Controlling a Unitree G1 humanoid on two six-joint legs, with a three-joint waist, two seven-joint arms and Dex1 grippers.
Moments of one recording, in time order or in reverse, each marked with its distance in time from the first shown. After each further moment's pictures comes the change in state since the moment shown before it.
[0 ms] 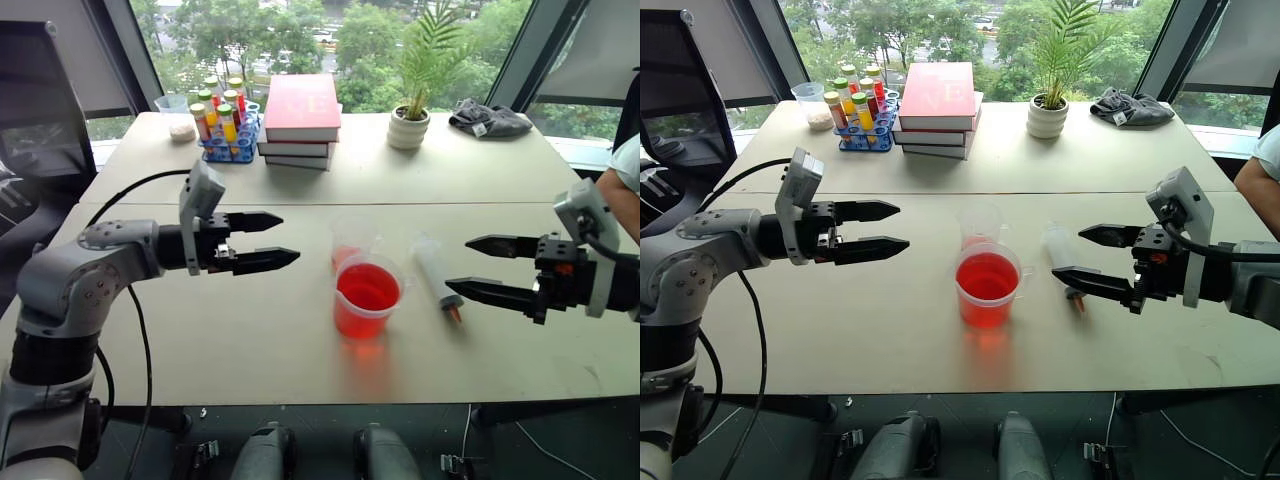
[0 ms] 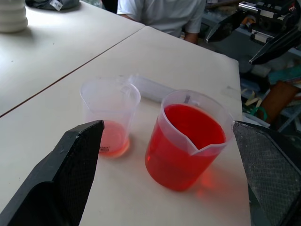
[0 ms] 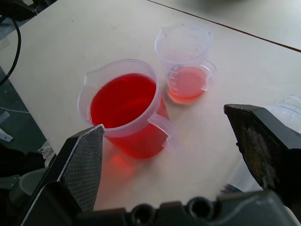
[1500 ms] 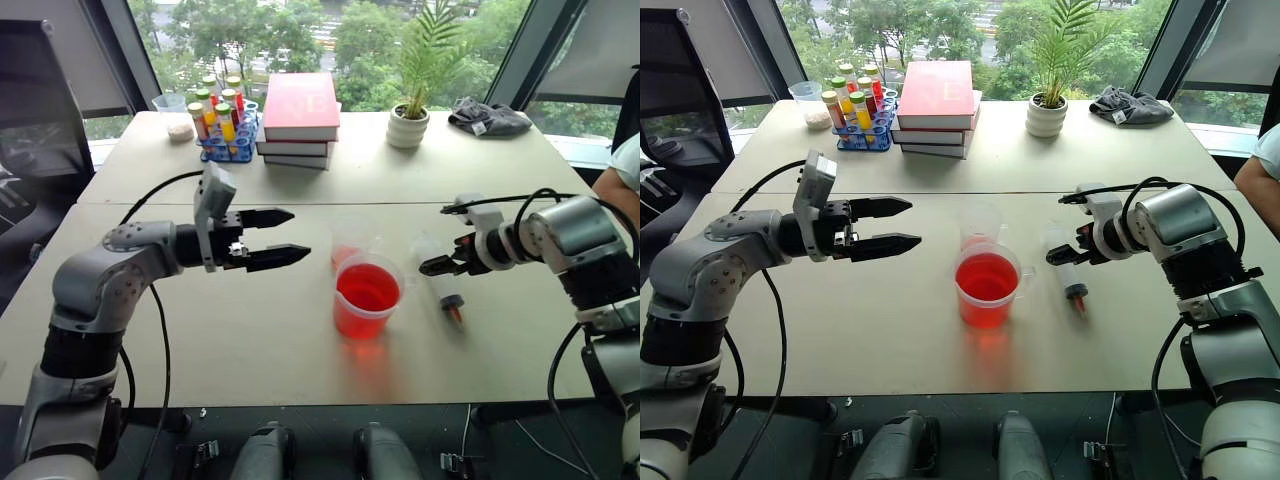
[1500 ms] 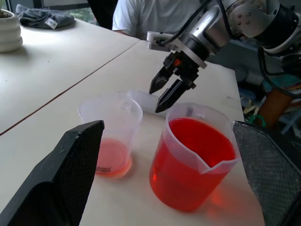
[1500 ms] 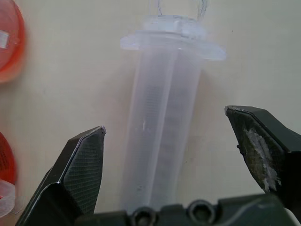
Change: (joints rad) left arm 0.007 -0.085 -0.052 0.074 0.078 -0.136 -0.027; right arm -0.732 0.228 0.939 0.887 -0.550 0.139 -0.134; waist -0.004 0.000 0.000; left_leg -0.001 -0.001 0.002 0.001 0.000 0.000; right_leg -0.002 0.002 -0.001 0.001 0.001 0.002
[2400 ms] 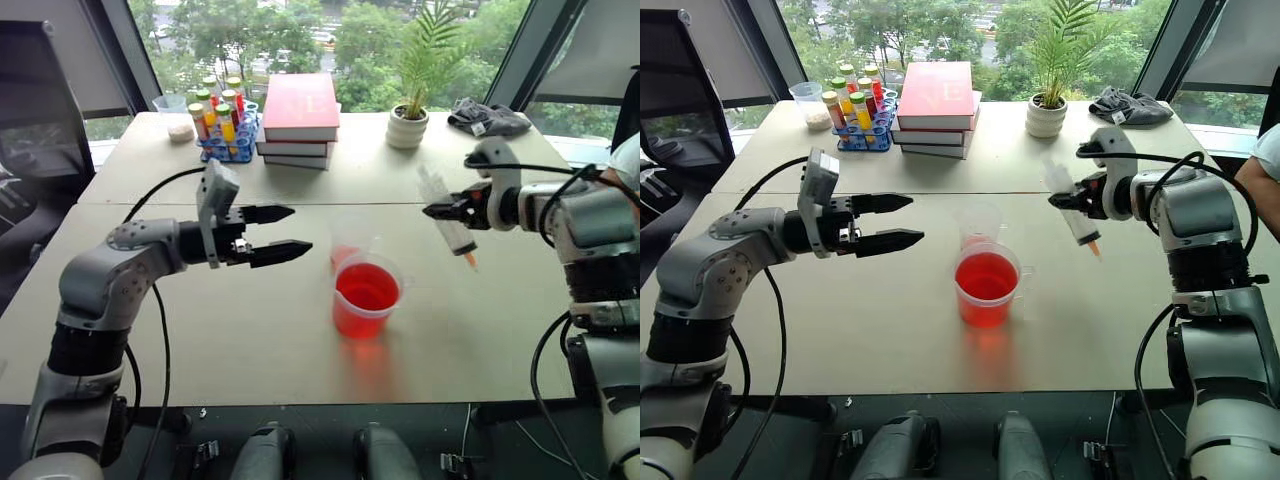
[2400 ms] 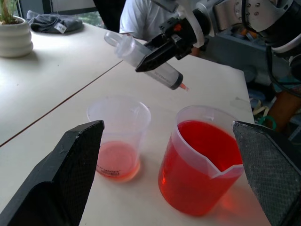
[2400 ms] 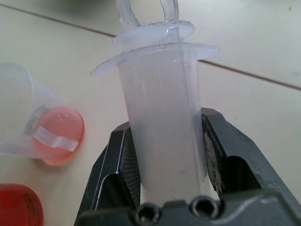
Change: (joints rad) left arm -0.050 -0.029 -0.010 0.034 0.034 -0.028 -0.006; right arm 0.030 0.099 -0.449 -0.112 -0.103 -0.314 0.097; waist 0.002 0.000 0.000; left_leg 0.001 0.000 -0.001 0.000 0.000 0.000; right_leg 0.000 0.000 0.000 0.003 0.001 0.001
